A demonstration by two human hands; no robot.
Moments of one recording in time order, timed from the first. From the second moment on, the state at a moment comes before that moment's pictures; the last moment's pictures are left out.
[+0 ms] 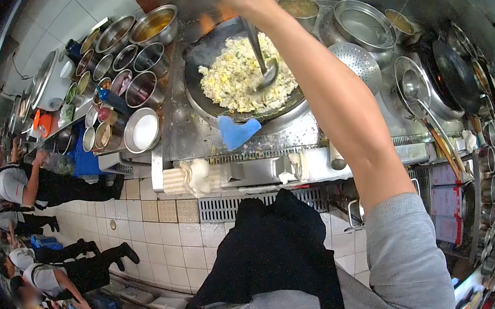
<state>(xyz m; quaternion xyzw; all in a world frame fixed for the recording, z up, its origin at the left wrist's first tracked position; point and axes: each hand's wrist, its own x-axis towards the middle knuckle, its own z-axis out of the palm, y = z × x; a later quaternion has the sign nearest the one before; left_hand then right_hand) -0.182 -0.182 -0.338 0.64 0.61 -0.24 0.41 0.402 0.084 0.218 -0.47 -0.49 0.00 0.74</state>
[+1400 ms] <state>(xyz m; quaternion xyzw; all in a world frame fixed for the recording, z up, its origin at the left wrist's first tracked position) 0.089 -0.016 -0.061 0.81 0.33 0.28 0.40 0.441 0.097 0.259 -0.51 -0.46 0.22 0.69</state>
